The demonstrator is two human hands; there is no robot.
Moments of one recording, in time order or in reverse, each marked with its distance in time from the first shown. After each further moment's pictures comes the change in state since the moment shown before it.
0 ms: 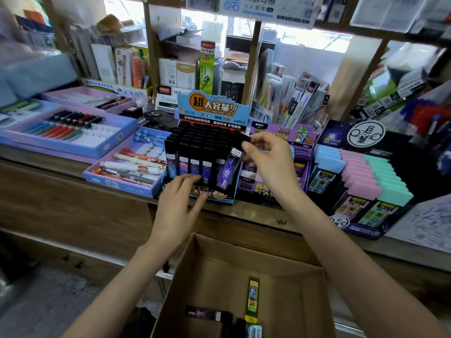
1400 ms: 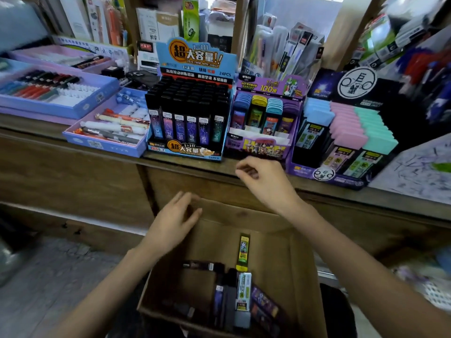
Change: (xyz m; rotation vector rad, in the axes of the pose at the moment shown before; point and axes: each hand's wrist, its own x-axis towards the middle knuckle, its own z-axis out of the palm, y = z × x) left_hand -0.082 -0.017 0.032 -0.069 -0.344 0.007; right_hand -0.089 0.061 -0.021 -0.516 -0.276 -0.009
